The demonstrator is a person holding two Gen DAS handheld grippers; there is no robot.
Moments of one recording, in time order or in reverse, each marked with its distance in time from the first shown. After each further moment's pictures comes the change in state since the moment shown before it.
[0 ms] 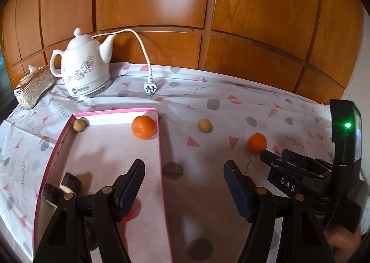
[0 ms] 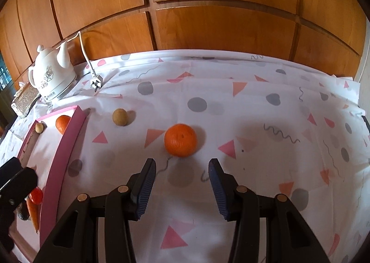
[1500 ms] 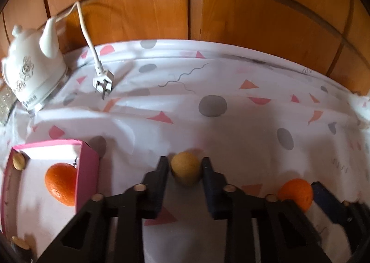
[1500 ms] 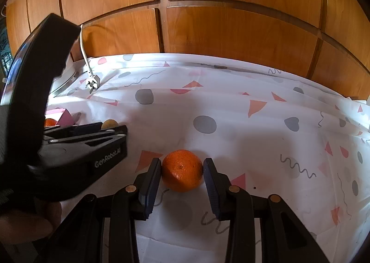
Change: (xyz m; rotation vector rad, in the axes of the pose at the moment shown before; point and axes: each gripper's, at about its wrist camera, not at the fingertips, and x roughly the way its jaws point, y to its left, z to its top) left arm 0.163 -0.045 0.056 0.065 0.166 0.069; right arm 0.036 0.007 0.018 -0.098 -0.037 0.008
